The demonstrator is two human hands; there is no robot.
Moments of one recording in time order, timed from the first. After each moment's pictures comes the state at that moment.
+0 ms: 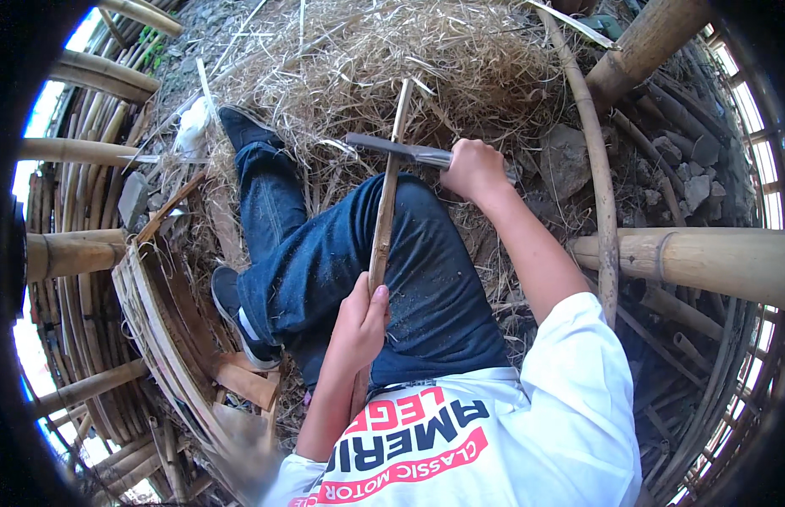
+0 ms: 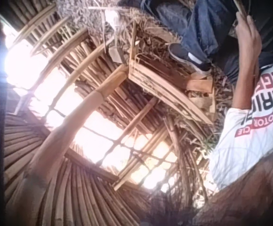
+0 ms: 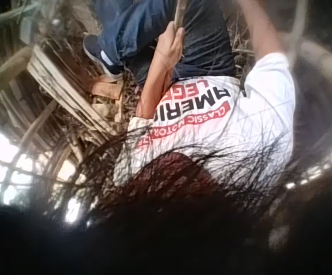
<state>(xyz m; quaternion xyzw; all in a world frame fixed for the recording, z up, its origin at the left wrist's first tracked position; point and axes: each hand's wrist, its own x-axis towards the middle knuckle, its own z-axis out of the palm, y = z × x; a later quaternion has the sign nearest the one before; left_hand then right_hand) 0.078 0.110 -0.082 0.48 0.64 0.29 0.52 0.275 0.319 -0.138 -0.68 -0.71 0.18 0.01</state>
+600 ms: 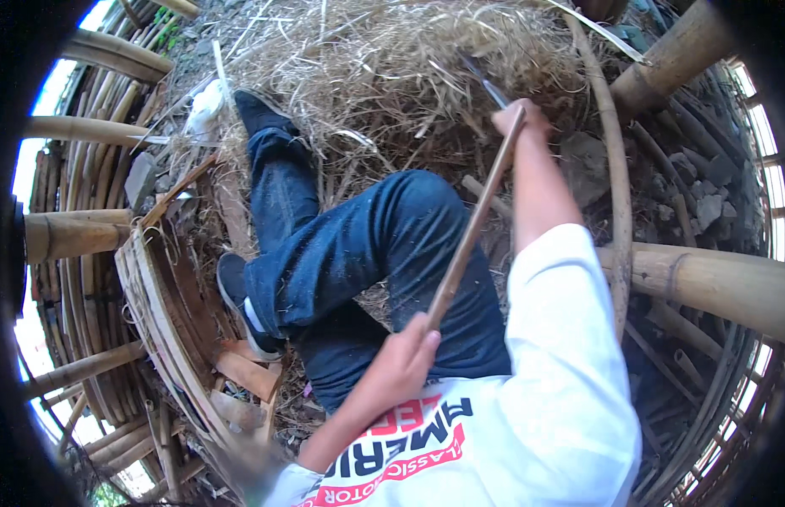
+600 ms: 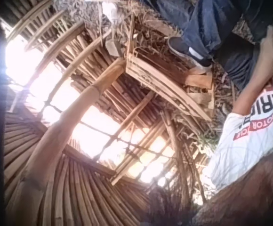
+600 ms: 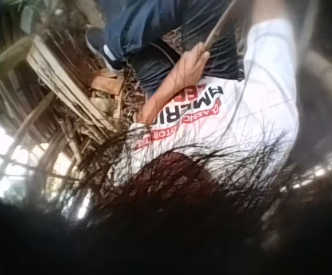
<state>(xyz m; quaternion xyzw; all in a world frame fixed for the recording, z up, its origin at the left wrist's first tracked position) 0.097 0.080 -0.061 0.51 0.56 0.23 0.62 0.313 0.421 -0.164 -0.81 -0.55 0.19 0.02</state>
